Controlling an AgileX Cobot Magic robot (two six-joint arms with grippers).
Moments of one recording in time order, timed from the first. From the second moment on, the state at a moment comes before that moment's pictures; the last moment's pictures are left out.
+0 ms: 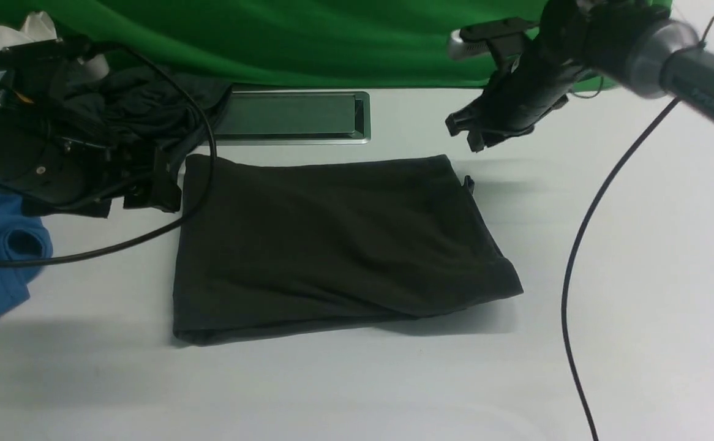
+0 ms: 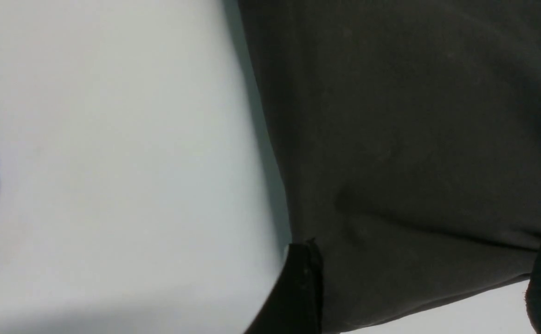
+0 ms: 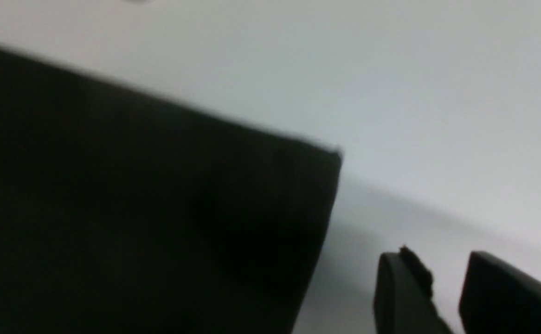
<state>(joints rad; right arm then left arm) 0.29 2.30 -2.06 0.12 0.98 -0.12 0.00 1.44 -1.10 -0.25 0.83 0.15</state>
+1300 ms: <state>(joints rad) 0.34 1.52 -1.63 0.18 0.92 -0.07 0.00 1.44 -1.10 -0.61 0.93 0.38</state>
